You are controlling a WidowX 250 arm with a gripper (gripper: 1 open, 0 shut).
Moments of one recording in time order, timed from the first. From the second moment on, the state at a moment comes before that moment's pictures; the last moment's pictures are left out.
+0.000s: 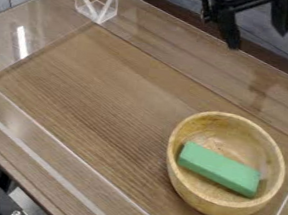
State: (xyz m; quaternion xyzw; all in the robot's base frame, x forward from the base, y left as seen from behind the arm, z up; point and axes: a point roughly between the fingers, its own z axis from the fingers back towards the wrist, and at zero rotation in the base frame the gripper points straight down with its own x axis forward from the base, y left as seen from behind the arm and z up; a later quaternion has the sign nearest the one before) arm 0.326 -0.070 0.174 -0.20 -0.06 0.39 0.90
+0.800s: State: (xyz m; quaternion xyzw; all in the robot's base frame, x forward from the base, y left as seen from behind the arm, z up) arm 0.360 -0.087 0.113 -0.18 -0.07 0.35 0.91
